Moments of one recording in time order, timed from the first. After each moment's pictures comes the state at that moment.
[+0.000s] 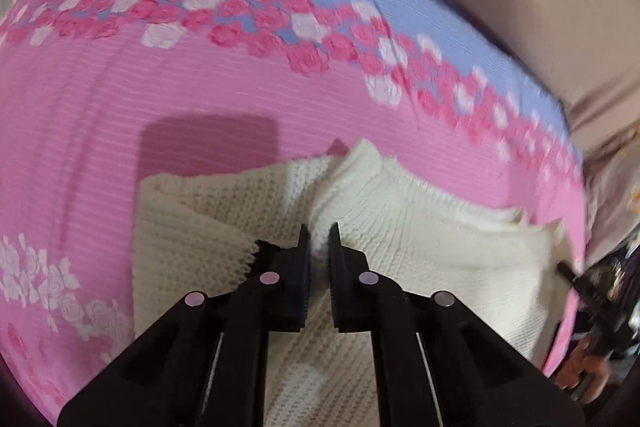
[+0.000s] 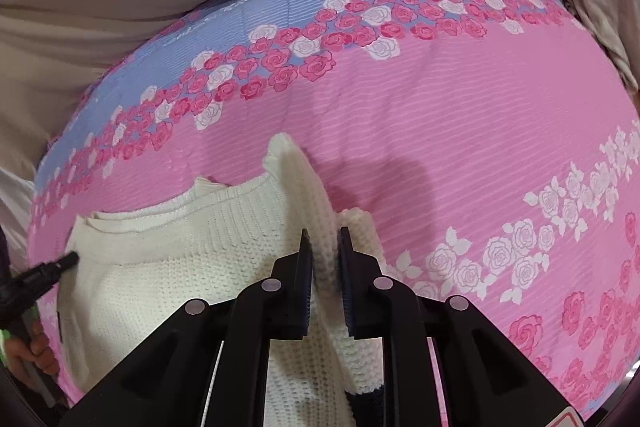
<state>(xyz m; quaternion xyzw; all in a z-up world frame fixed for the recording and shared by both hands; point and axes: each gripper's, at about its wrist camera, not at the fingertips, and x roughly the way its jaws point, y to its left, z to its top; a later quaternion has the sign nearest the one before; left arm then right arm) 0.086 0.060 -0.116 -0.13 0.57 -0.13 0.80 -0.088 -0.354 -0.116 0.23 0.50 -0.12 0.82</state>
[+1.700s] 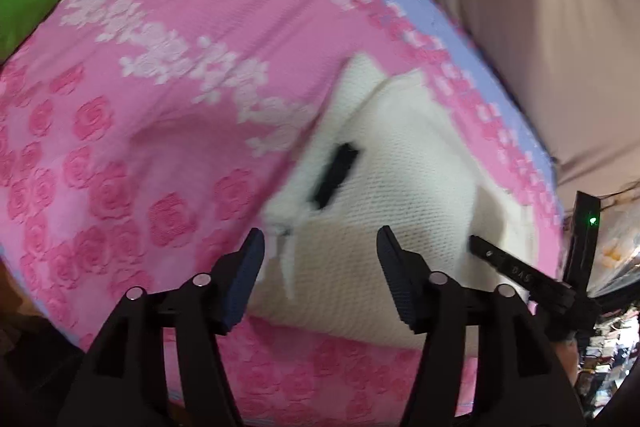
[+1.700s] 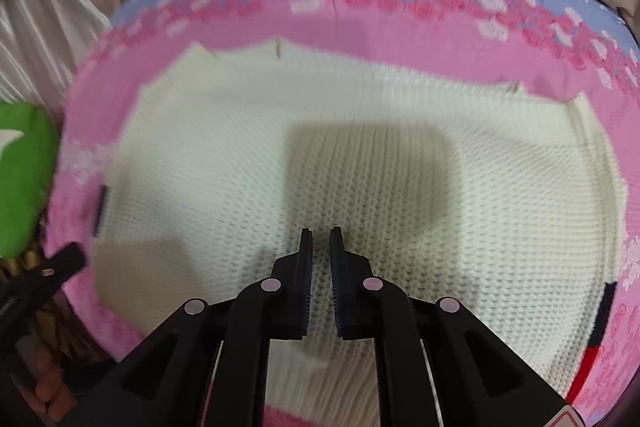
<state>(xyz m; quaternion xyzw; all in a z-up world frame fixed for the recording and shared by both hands) -0.082 0.168 -0.111 -0.24 0.55 -0.04 0.80 -0.053 -0.135 -0.145 0.07 0.61 0.05 0.79</state>
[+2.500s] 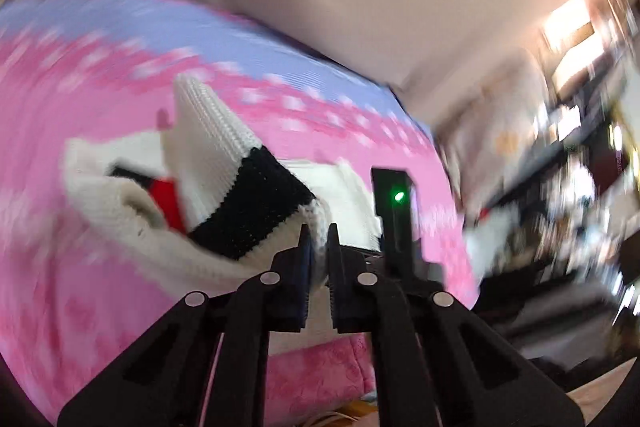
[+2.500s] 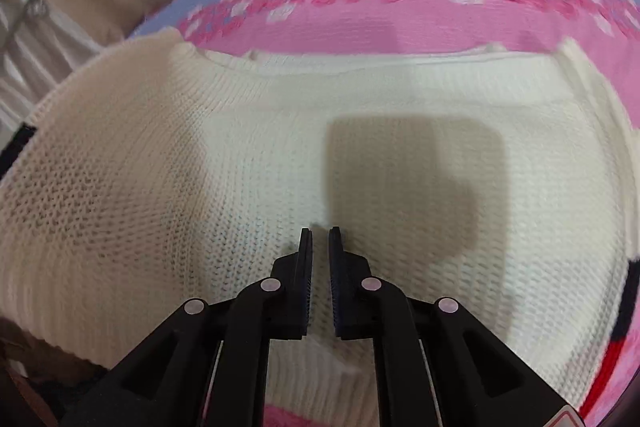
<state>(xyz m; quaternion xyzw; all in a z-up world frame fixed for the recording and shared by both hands) -0.063 -0.010 0.011 -0.13 0.47 -0.36 0.79 -0.085 -0.206 -0.124 0.20 0.56 0.06 0.80</state>
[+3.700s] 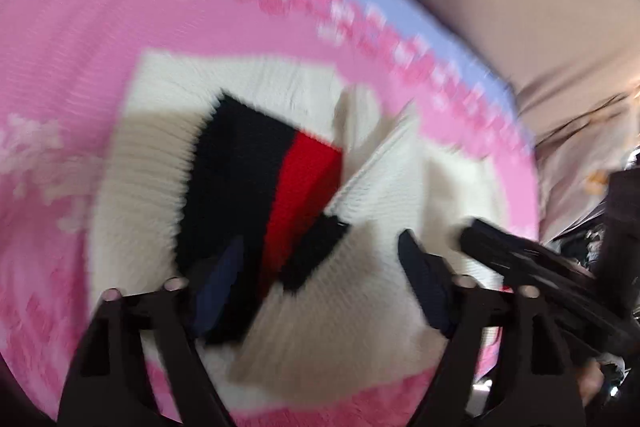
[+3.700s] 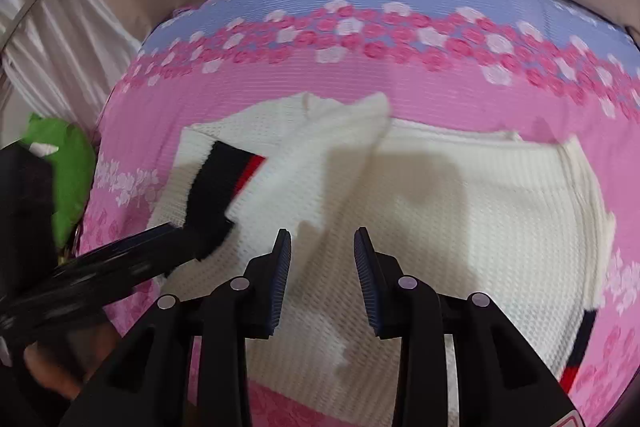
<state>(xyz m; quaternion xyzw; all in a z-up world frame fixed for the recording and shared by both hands) 0.005 0.047 -0.115 -0.17 0.59 -0.20 0.76 -0.062 -0.164 -0.085 0.11 0.56 0.08 0.82</state>
